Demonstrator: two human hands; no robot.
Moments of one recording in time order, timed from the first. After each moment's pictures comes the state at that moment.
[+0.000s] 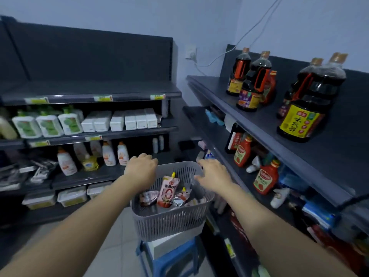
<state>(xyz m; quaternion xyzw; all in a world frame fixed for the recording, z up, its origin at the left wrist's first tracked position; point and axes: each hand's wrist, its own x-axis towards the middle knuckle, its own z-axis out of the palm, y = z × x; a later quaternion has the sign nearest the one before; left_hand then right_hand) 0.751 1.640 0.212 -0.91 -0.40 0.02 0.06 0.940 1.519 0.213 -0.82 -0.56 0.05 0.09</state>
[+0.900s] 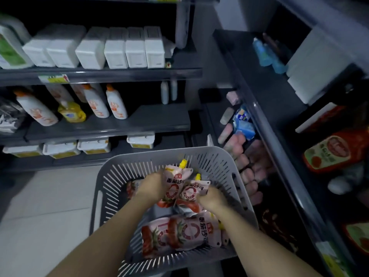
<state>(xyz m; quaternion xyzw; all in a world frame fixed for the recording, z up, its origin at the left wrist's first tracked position) 0.880 1.799 -0.072 -0.77 -0.54 0.07 -0.33 1.044 1.703 -0.090 -0.85 -0.30 0.42 0.06</state>
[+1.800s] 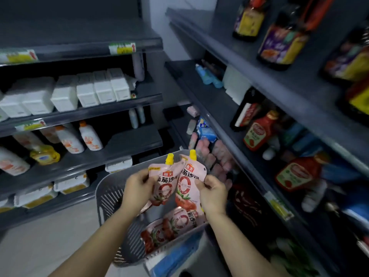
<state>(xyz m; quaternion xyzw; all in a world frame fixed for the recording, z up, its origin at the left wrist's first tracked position) 0.847 1.750 0.045 -0.73 -0.45 -0.23 -0.46 0.998 1.623 0.017 -0.81 -0.17 0.17 0.53</state>
